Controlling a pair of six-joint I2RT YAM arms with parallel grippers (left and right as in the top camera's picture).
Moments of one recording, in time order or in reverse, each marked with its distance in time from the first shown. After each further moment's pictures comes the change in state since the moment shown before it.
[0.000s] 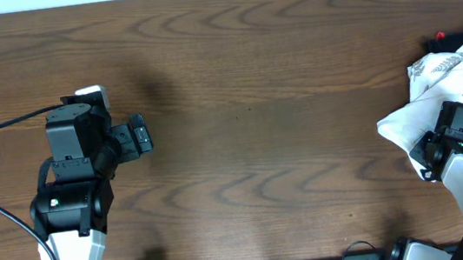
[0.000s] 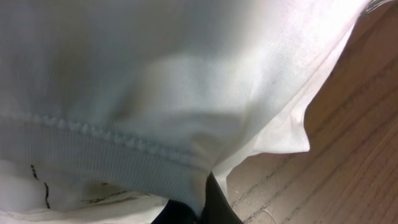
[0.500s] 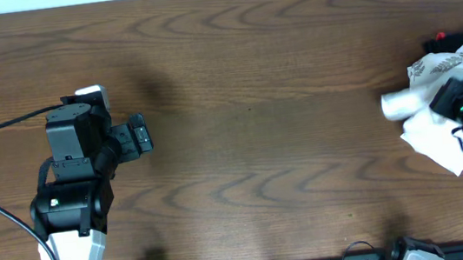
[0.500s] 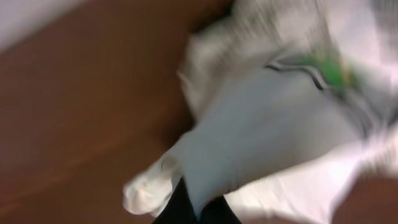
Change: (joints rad) left arm 0.000 0.000 0.000 0.001 0.000 0.000; right arm 0.028 -0.263 0.480 -0.326 -0.355 -0.172
